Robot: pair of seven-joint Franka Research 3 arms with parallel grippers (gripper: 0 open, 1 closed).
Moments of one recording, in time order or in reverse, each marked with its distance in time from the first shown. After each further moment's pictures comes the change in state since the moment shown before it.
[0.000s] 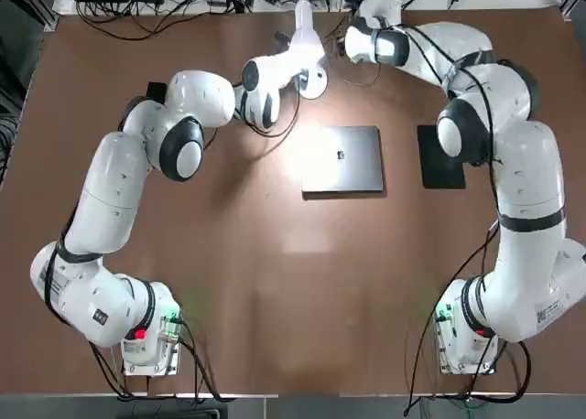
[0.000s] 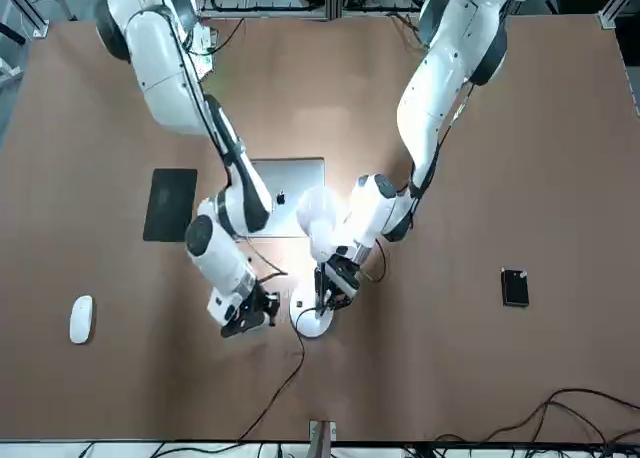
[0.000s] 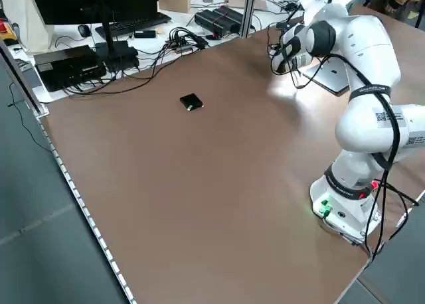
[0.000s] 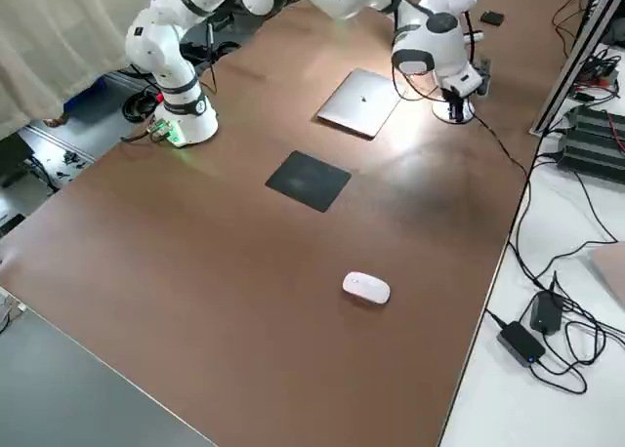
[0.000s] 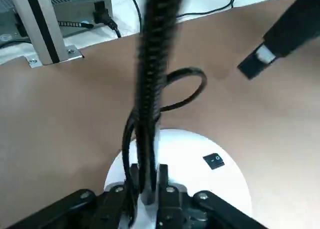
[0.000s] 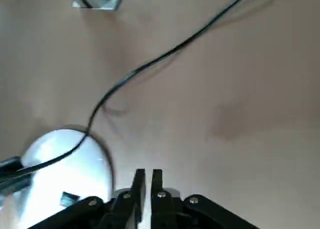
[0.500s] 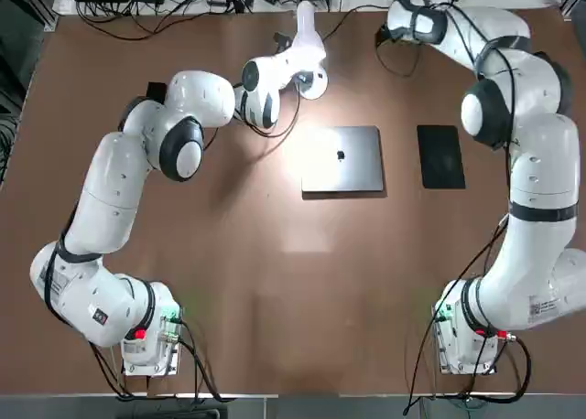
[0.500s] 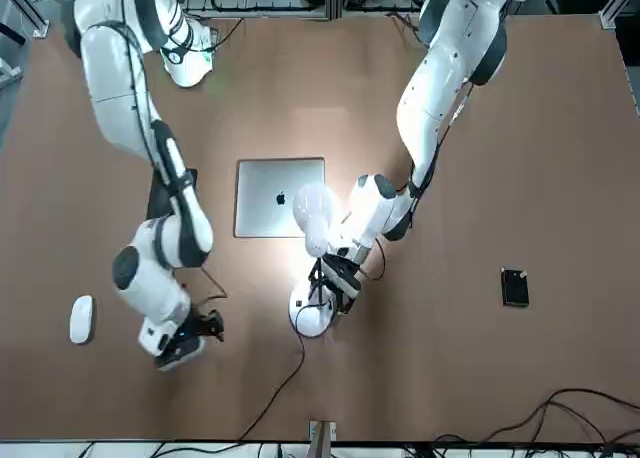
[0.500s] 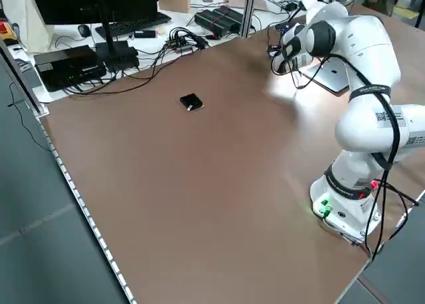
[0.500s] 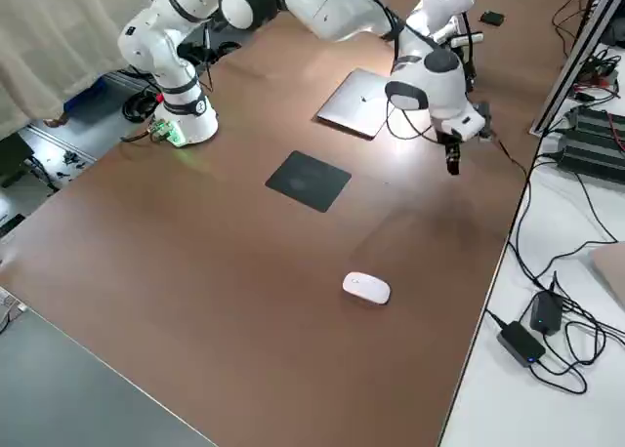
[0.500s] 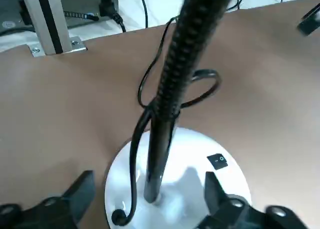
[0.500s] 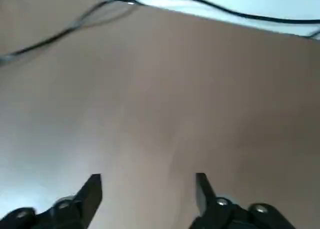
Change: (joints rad) left arm 0.002 0.000 0.000 -0.005 -0.005 -0.008 -0.036; right arm -0.255 -0.018 -0.010 0.000 -0.014 -0.109 -0.345
